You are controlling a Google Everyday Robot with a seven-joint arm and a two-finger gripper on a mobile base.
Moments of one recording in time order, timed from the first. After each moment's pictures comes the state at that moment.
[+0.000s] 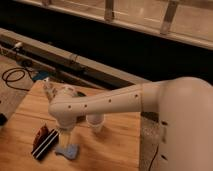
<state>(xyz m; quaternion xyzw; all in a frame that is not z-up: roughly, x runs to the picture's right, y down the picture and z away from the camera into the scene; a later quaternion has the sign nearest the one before) -0.197 0.230 0.715 -0.37 -0.06 0.08 0.92</state>
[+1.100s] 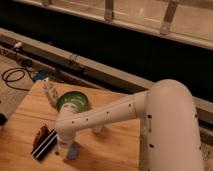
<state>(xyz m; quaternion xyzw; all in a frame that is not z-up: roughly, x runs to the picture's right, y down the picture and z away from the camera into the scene) -0.213 0.304 0.751 -0.40 -0.08 0.12 0.91</state>
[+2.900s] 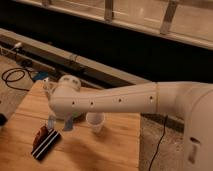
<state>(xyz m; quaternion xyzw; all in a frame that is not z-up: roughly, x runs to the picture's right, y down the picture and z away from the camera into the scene) -0.223 0.133 0.675 -0.27 -0.18 0.06 0.94</state>
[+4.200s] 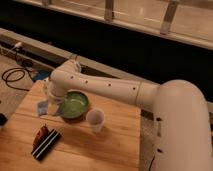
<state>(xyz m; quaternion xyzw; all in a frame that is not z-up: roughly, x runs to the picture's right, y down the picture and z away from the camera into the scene) -0.278 0.081 0.720 -0.29 -0.30 0.00 0.91</state>
